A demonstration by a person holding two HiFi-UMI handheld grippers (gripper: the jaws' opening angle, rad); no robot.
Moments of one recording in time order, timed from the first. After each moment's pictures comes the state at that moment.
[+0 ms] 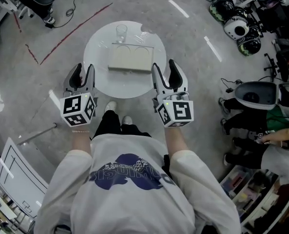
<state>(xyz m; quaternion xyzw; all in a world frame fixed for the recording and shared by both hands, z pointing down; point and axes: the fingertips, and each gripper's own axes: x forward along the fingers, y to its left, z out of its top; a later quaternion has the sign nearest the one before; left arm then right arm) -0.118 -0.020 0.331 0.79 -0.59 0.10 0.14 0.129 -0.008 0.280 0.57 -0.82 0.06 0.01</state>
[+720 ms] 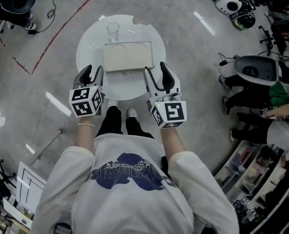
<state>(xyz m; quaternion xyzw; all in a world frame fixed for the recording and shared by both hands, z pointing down) -0.086 -0.094 0.456 0.82 -0.48 0.19 0.26 0.103 -0.045 0.354 0.62 -0.77 0.11 0.07</state>
